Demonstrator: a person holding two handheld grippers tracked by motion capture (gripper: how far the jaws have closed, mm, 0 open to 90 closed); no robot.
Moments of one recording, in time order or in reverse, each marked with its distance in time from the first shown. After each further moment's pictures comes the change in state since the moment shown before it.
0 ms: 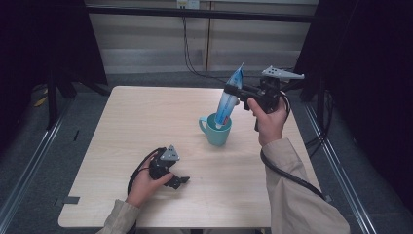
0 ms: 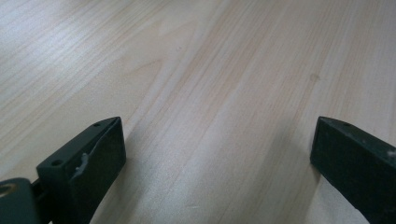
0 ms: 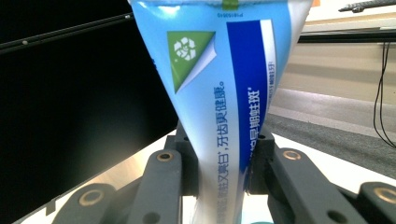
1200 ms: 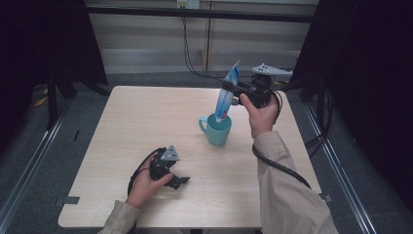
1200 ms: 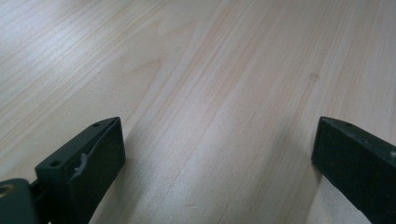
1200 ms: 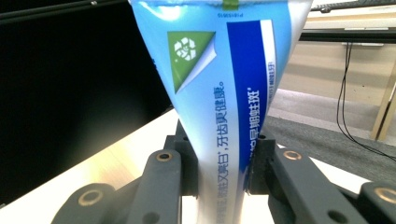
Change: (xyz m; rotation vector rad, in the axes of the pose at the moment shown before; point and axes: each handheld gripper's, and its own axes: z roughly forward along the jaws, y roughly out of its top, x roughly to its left) left arm 0.000 0.000 0.000 0.005 0.001 0.007; right arm -0.018 -0.006 0.028 0.025 -0.109 -0.038
